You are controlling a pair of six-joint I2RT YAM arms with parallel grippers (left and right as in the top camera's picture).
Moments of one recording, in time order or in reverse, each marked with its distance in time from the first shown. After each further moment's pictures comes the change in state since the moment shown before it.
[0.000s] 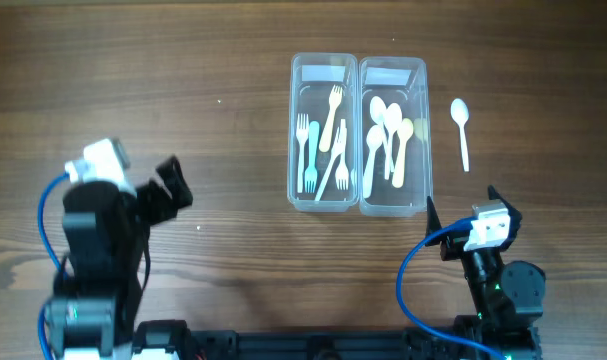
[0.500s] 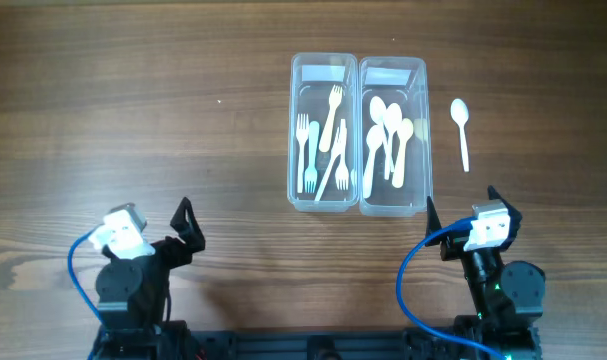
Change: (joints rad) left arm 0.001 -0.557 -0.495 0.147 0.017 -0.038; right arm 0.000 0.000 0.000 0.000 0.000 0.000
